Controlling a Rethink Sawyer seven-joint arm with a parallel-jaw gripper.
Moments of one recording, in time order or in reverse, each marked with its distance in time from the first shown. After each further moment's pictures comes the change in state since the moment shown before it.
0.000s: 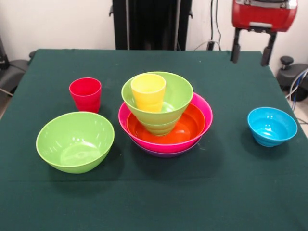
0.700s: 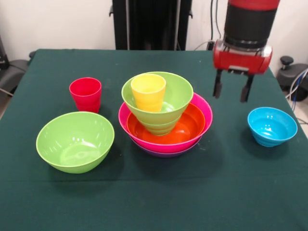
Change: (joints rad) arm -0.020 0.181 -0.030 -0.045 0.000 -0.126 0.000
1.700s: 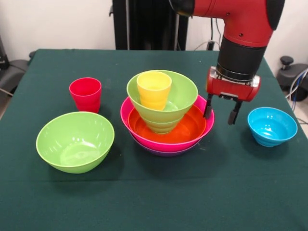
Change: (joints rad) arm 0.096 0.154 -0.119 -0.107 0.005 -0.048 0.000
